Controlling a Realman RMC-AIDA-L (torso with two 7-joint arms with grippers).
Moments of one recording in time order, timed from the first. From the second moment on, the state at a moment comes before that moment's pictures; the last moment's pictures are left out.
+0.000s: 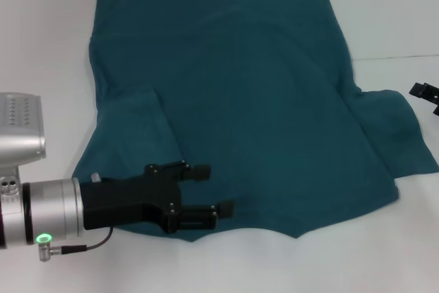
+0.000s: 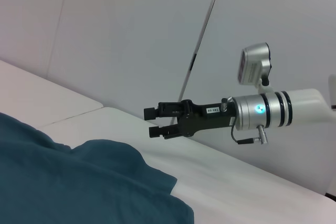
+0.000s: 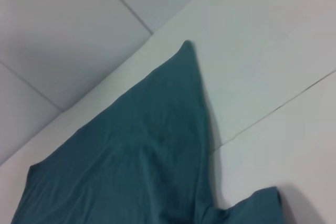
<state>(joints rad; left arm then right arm) -0.49 -2.16 0.98 0.75 1.81 1.50 -1.49 0.49 2.05 -0.38 -0.63 -1.99 -0.95 2.06</state>
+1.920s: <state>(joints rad) -0.50 -2.16 0.97 0.75 1.81 1.48 -1.51 0.58 2.03 -0.49 -0.46 -1.95 -0.72 2.02</state>
